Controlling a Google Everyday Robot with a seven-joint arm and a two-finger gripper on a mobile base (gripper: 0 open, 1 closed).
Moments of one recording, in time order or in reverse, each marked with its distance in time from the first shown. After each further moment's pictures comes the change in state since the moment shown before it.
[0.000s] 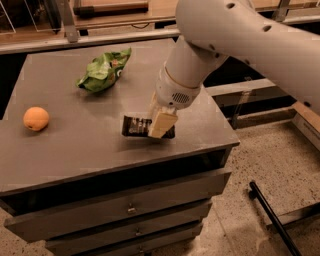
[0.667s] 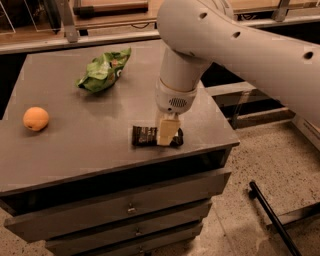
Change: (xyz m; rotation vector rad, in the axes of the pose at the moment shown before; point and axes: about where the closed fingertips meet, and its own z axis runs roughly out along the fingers) arm 0.030 0.004 0.018 -0.077 0.184 0.024
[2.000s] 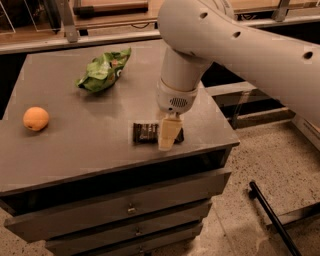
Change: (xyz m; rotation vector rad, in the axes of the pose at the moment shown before) arm 0.004 0.000 -0.001 -0.005 0.006 0.010
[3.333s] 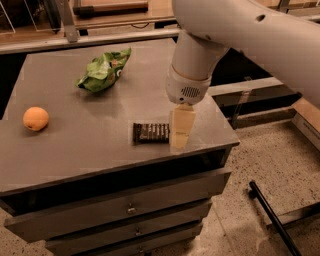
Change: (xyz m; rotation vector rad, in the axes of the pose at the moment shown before) arm 0.011 0.005 -0.034 0.022 -0.005 0.010
